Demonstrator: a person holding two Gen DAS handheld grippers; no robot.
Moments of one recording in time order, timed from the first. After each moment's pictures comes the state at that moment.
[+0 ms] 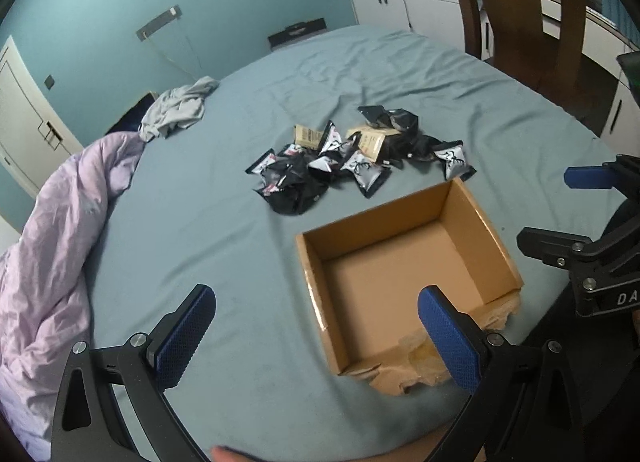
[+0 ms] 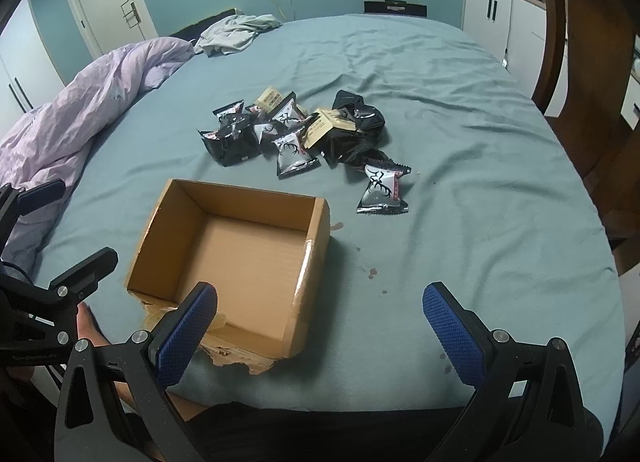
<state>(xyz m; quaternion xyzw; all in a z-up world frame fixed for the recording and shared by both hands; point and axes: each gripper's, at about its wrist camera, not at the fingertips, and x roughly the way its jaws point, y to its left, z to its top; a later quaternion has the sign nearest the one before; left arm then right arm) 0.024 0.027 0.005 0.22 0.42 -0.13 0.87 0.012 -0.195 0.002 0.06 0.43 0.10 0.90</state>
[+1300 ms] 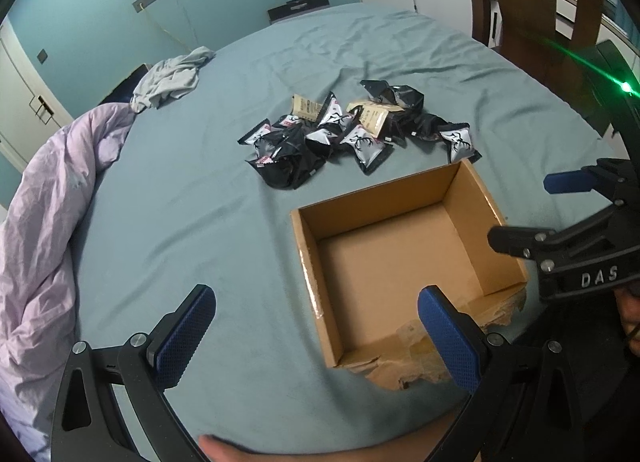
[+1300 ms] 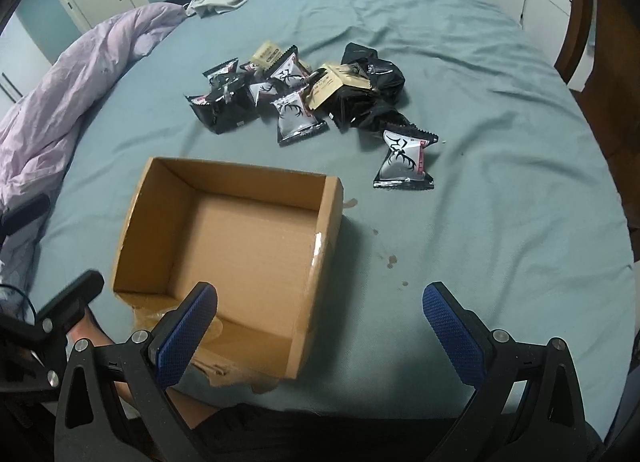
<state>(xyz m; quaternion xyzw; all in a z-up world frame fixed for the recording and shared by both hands) 0.040 0.033 -0.010 0.20 0.47 -0.13 0.85 0.062 -0.179 -0.020 0.07 0.50 0.11 0.86</state>
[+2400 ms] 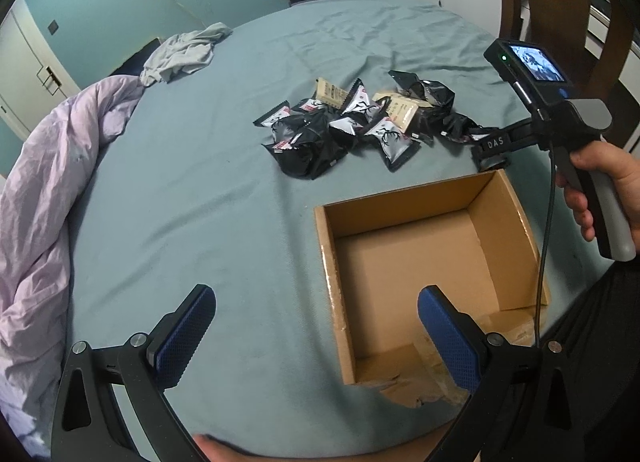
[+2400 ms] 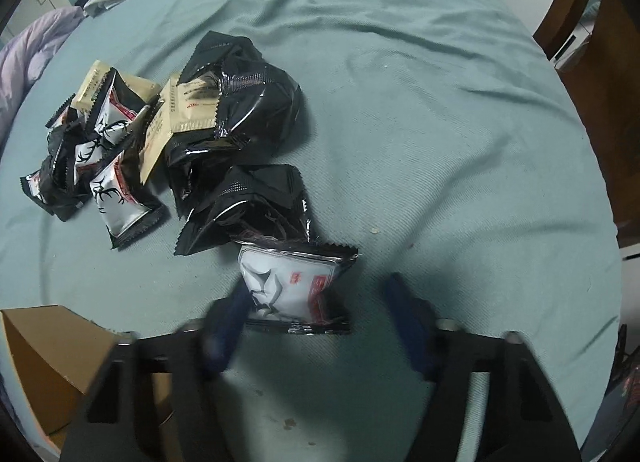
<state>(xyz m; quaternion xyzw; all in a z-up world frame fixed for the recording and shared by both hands) 0.064 0.045 -0.019 0.17 0.50 -0.11 0.85 0.223 -0.211 -0.096 0.06 0.57 0.00 0.82</state>
